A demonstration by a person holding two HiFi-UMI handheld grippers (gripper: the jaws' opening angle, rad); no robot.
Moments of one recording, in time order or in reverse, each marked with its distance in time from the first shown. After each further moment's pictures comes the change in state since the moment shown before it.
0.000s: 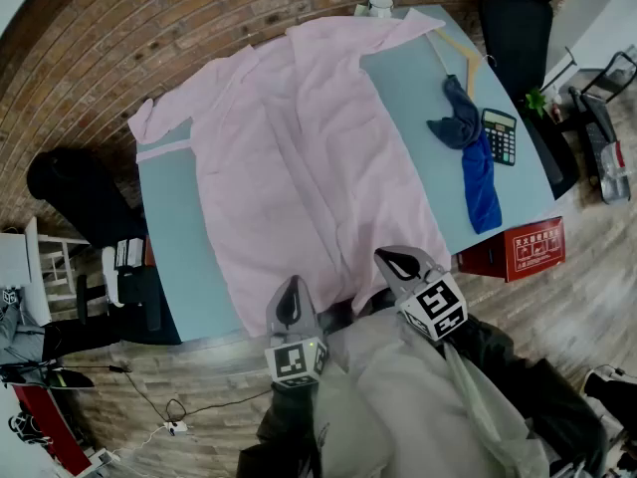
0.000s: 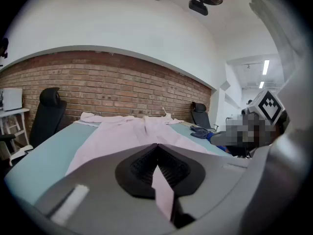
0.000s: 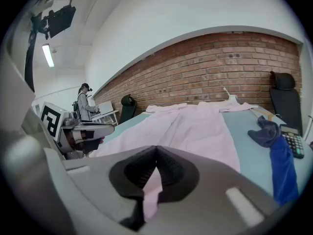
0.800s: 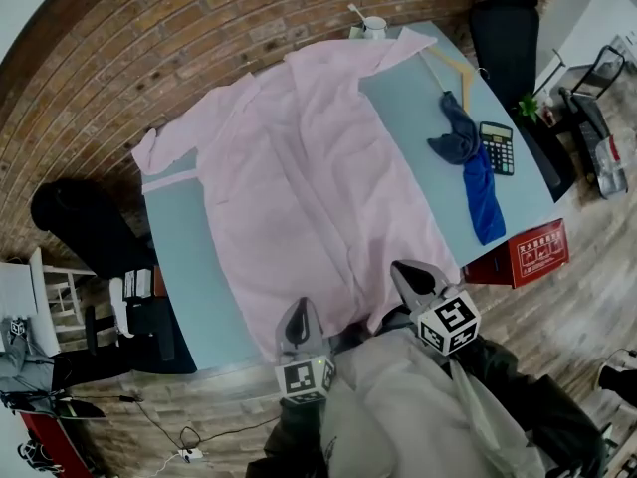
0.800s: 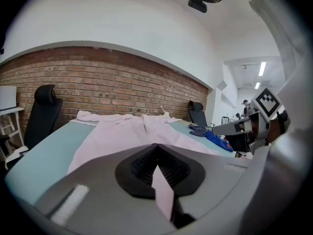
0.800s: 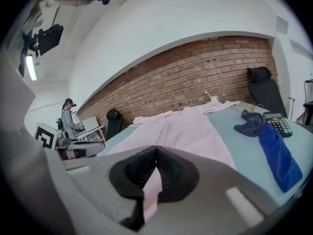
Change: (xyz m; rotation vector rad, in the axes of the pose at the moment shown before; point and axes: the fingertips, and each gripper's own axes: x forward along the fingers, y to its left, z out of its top) left arm 0.002 0.017 -0.003 -0.006 0.017 -0.055; right arm -0.009 -0.013 0.014 0.175 -0.120 -0.144
